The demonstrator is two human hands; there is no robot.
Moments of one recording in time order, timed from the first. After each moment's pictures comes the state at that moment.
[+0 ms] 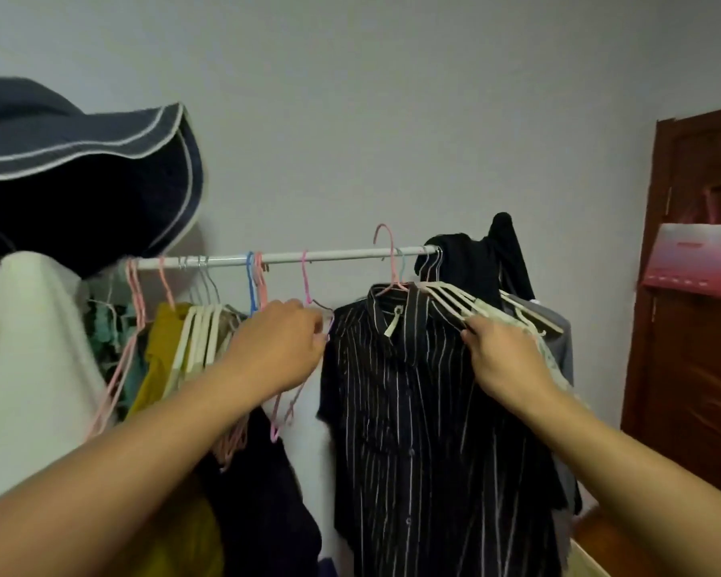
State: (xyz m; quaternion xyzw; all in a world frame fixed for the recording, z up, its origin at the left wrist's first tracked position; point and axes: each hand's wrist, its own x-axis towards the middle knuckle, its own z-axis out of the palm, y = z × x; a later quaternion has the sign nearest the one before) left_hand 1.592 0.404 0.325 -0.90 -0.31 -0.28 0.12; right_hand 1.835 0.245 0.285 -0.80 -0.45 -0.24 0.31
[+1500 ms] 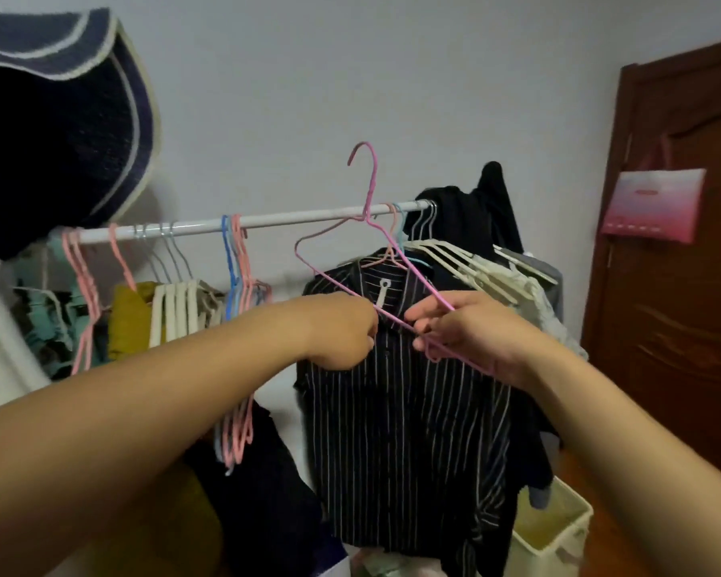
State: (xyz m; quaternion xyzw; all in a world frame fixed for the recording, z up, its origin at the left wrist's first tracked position) left_hand 1.639 0.412 0.338 -0.98 -0.17 0.02 0.07; right_hand 1.789 0.274 0.285 -0.63 -0.40 0.26 0.61
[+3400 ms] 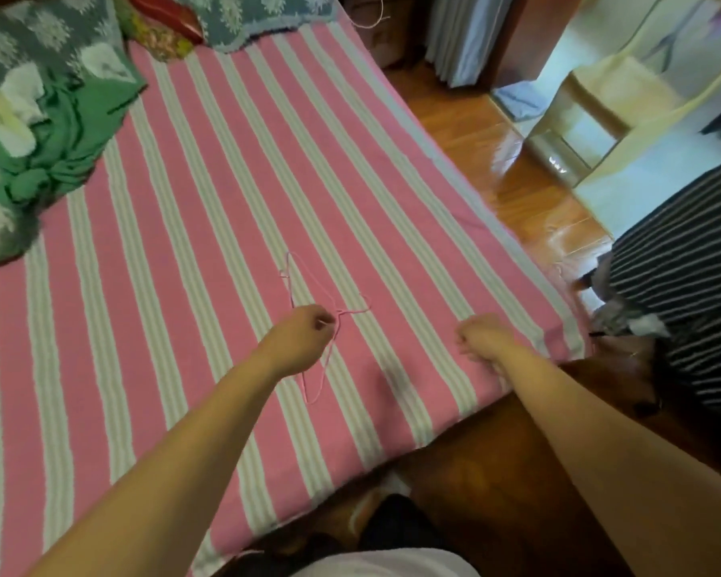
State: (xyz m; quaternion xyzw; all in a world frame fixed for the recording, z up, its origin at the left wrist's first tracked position) left_hand 0.722 -0.362 -0.113 -0.44 0.78 0.45 0.07; right_hand 0.470 -0.199 -0.172 0.12 -0.86 0.22 -0.45
